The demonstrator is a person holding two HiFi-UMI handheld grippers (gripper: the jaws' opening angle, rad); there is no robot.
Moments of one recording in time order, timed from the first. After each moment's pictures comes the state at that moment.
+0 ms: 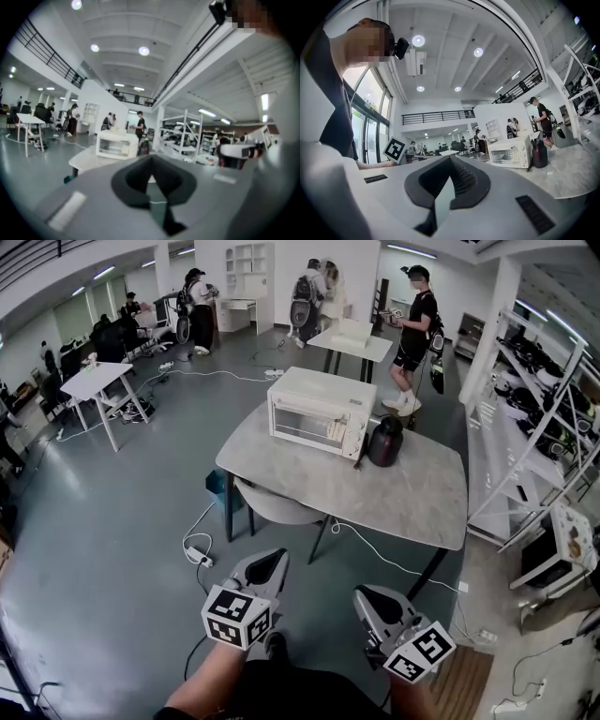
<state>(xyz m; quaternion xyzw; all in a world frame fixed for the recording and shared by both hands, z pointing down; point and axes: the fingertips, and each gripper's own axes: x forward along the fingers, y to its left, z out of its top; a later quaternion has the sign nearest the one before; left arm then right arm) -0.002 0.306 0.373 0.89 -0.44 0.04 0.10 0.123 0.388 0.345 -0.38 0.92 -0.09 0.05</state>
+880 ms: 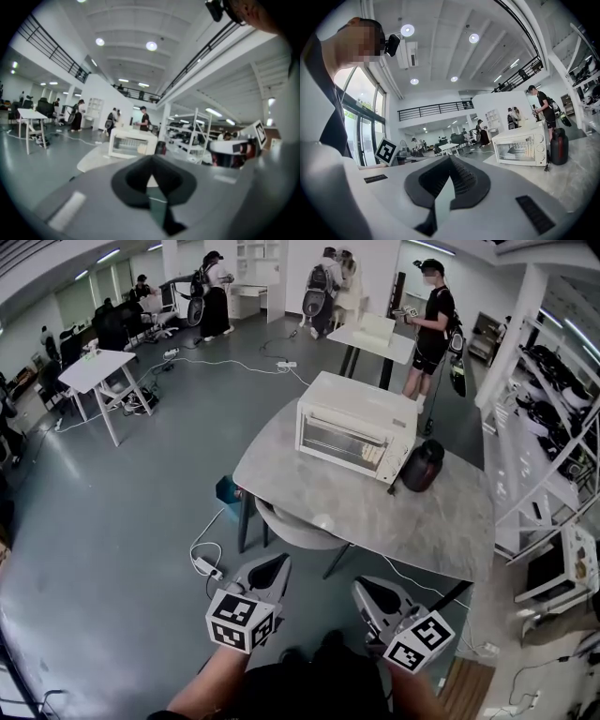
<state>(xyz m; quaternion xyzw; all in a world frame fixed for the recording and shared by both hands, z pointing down) -0.103 0.156 0.403 0.88 -0.45 0.05 0.13 0.018 0.208 0.369 -0.37 0.92 -0.13 0.02</state>
